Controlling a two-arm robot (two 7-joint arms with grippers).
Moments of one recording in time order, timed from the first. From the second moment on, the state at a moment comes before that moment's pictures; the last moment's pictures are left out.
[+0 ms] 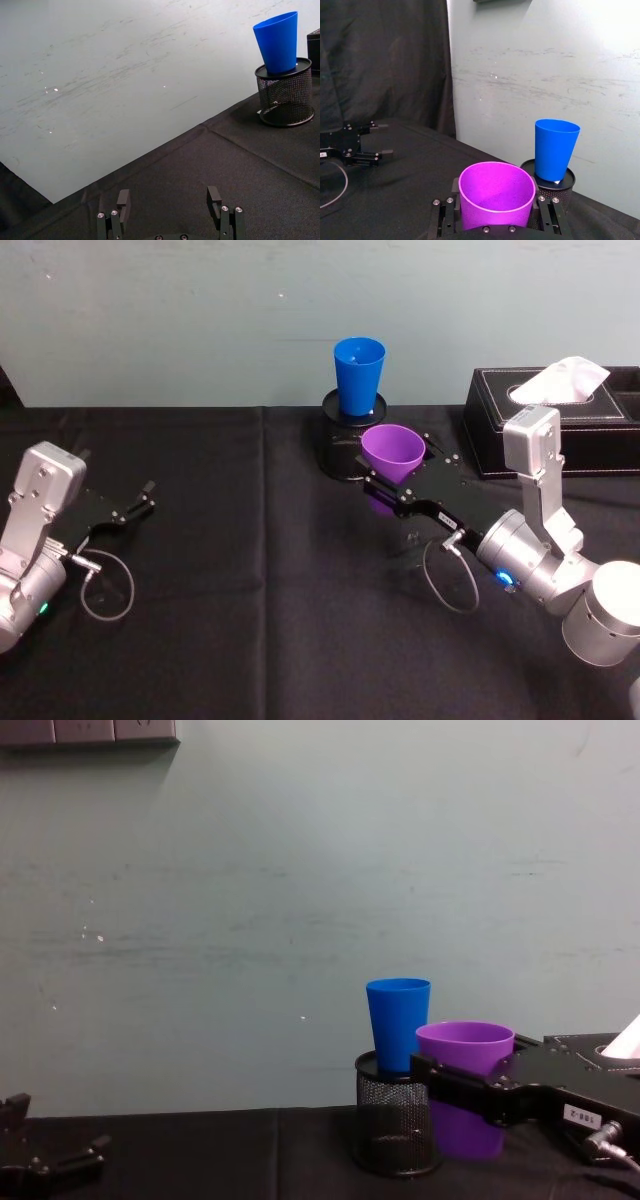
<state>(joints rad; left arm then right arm) -0.20 0.60 0.45 -1.41 -0.25 -0.12 0.03 0.27 0.35 -0.37 -1.37 0.34 -0.17 0.44</state>
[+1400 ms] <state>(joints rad) -0.20 0.60 0.45 -1.41 -0.25 -0.12 0.03 0.41 0.18 -0.35 -1.17 0.17 -0.17 0.25</state>
